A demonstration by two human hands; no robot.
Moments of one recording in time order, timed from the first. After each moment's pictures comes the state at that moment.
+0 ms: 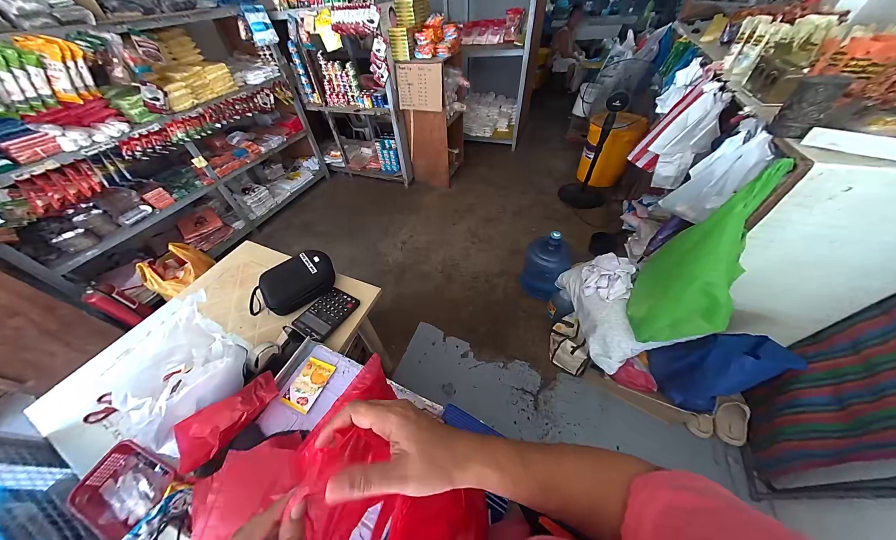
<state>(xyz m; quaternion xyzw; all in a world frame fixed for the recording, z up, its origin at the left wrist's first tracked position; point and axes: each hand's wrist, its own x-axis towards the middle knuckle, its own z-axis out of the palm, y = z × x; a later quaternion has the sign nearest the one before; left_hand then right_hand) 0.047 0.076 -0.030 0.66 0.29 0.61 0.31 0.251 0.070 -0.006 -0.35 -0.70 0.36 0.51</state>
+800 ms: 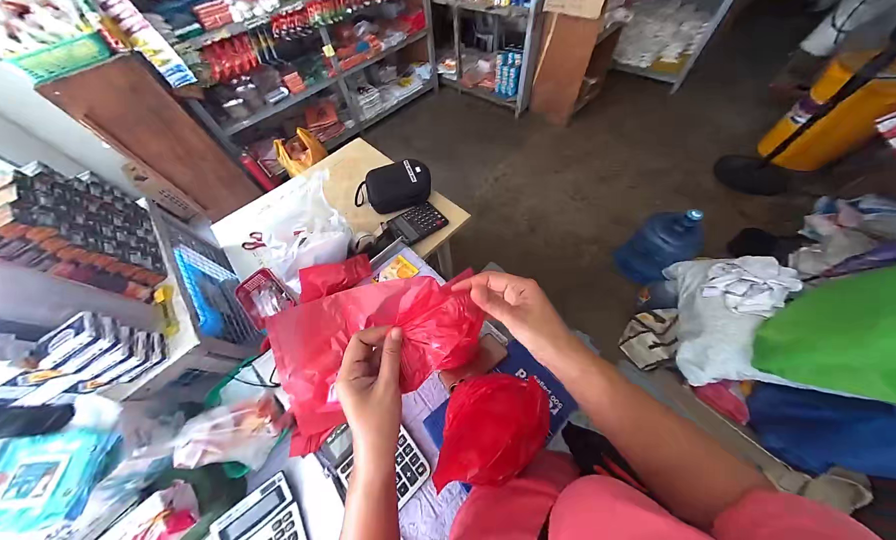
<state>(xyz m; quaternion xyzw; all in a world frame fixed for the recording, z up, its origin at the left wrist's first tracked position) 0.053 0.089 -0.038 0.59 0.39 0.62 0.34 0.273 0.086 -0.010 -0.44 -0.53 0.47 0.56</state>
